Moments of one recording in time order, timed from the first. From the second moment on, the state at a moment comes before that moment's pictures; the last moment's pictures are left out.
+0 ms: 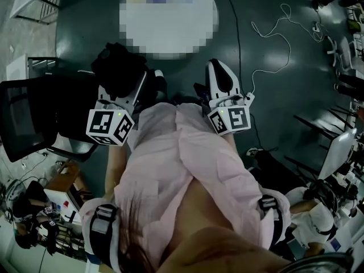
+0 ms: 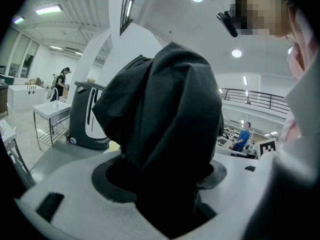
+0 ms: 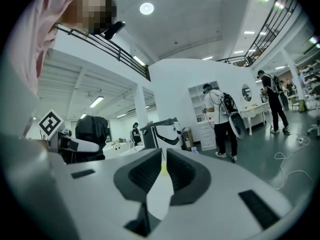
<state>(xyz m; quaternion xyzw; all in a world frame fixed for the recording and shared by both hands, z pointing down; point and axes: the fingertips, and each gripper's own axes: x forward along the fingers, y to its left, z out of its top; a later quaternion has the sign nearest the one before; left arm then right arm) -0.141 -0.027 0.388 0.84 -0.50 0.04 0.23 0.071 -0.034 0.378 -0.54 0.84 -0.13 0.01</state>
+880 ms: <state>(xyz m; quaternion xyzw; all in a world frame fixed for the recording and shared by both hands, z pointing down) -0.155 -0.138 0.389 0.80 -0.54 0.06 0.24 0.073 -0.170 0.369 -0.51 0.85 -0.11 0.00</state>
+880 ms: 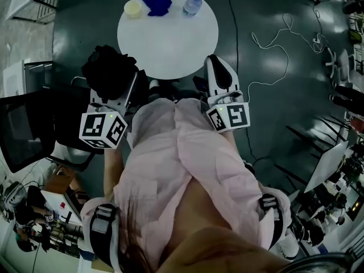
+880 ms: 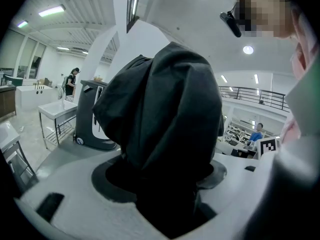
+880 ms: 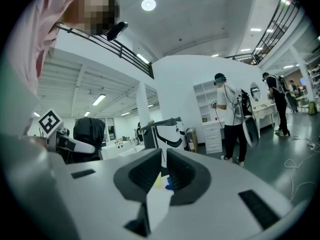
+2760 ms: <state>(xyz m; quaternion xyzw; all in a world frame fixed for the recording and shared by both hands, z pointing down) -0.031 -0.326 0.744 0.73 -0.32 0.44 0.42 0.105 -0.245 0.409 -0.58 0.79 -0.20 -0.04</state>
